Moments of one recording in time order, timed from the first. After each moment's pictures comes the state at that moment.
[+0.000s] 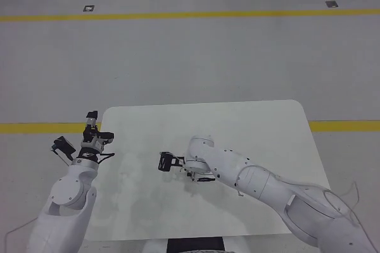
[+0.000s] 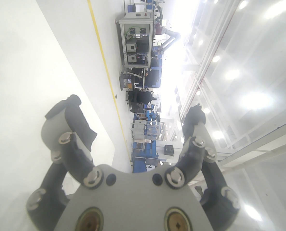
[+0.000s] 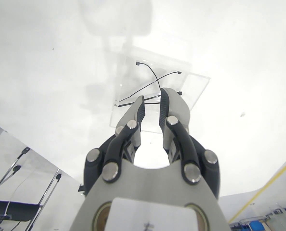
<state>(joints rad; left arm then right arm) 1.73 -1.15 -1.60 -1.80 -0.42 0.00 0.00 -0.70 -1.44 0.28 -1.22 -0.99 -0.34 1.21</state>
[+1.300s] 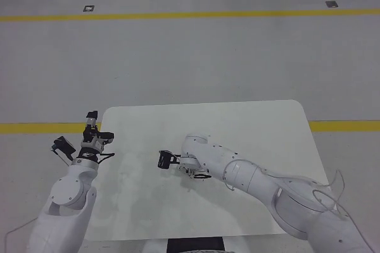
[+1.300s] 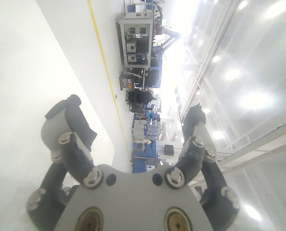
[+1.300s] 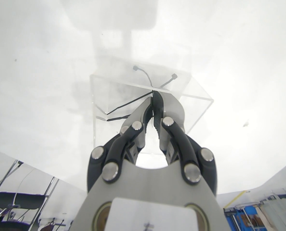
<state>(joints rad) 1.73 -1.15 -1.60 -1.80 -0.42 0.00 0.00 -0.63 -1.55 0.17 -0.98 -0.94 -0.34 1.15</state>
